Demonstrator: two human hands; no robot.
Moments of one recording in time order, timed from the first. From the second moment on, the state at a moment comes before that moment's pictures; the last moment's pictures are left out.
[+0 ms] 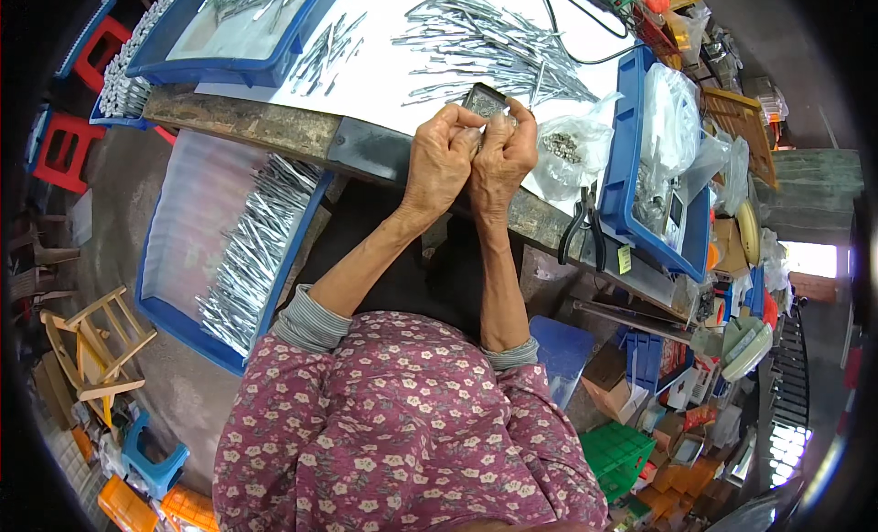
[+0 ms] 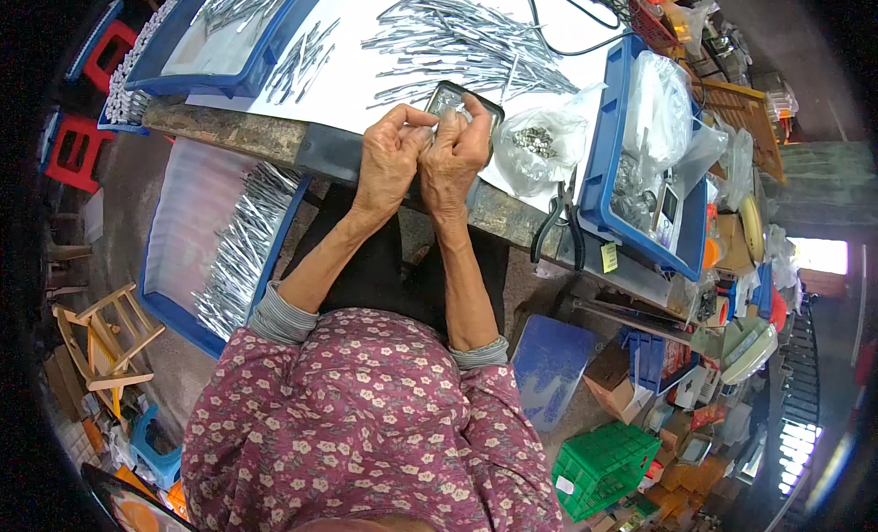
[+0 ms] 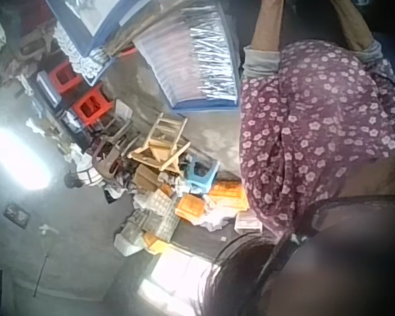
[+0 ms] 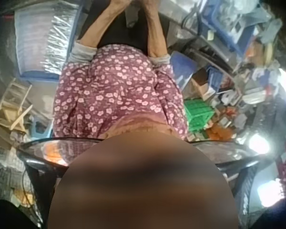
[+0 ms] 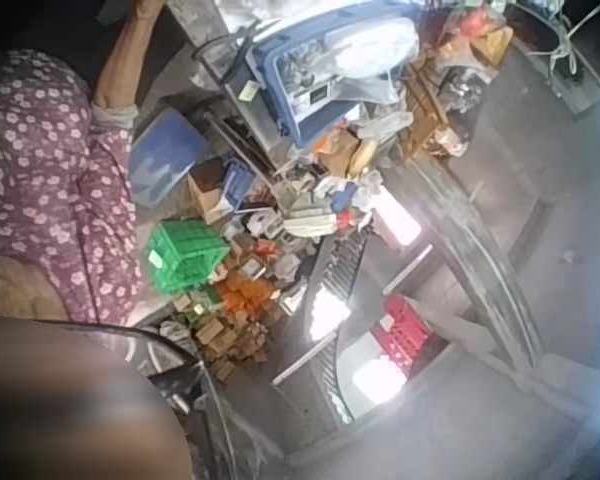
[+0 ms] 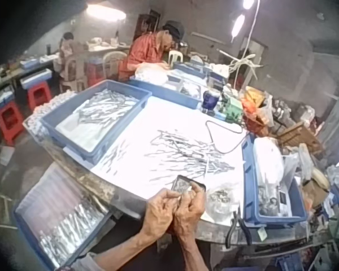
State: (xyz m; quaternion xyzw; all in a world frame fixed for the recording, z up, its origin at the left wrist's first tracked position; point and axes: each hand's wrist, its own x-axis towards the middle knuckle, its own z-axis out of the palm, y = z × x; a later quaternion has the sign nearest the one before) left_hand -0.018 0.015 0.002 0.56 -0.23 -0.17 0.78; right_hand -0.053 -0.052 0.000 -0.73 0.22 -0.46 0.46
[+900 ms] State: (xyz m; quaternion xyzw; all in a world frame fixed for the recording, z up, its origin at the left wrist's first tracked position) left_hand 0.137 0.061 -0.023 0.87 -0.31 0.28 0.26; right_hand -0.047 -0.088 -0.014 -0.93 0.14 -0.31 0.14
